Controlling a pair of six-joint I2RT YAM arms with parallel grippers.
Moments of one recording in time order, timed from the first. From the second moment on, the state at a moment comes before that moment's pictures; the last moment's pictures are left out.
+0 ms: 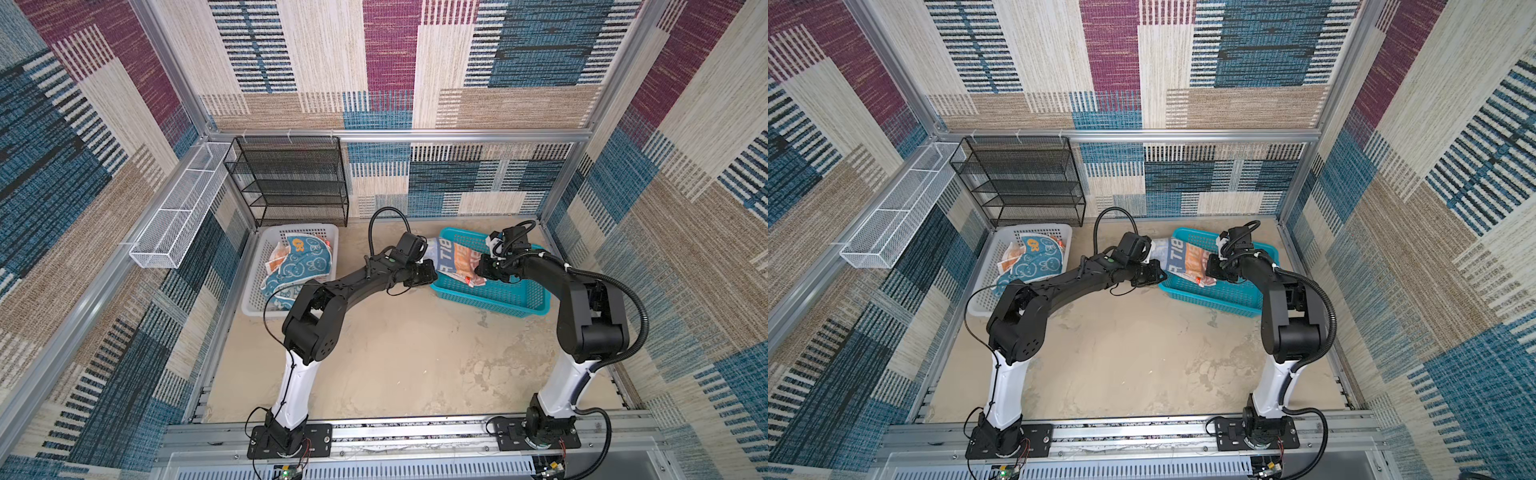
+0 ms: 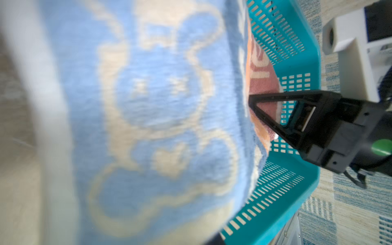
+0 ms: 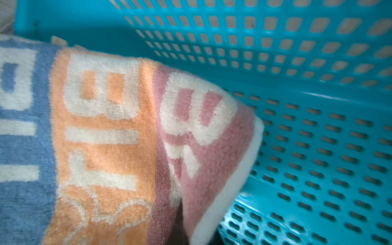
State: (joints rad) left arm -0.65 2.11 1.63 -0.31 0.31 -0.69; right arm 0.01 1.85 1.27 -0.45 -0.34 0.22
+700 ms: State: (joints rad) left arm -0.59 2.00 1.45 -0.22 0.27 -0.72; right arm 0.03 1.94 1.33 -0.54 -0.11 0.21
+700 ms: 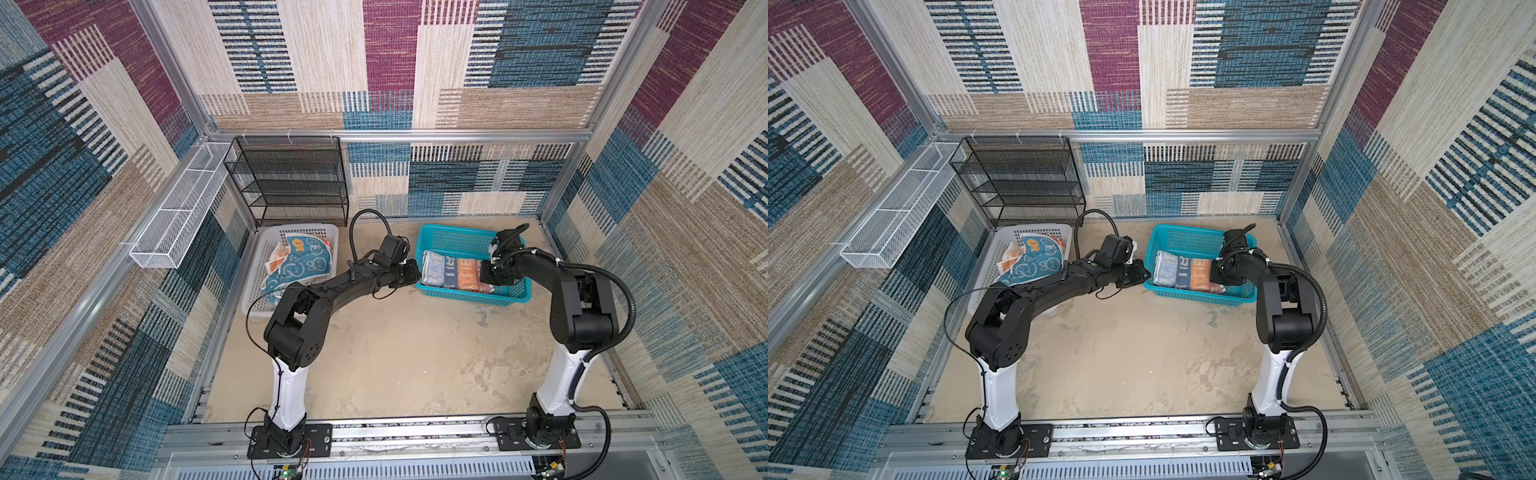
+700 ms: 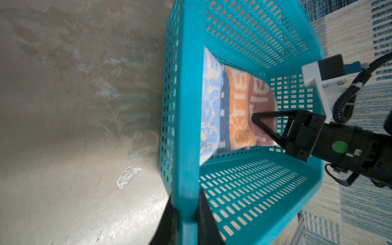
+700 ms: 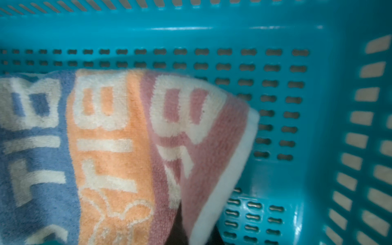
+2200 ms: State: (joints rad) left arm -0.63 2.00 1.39 -0.05 0.21 -0.94; right arm 0.01 1.69 1.28 -0.46 -0.20 0.28
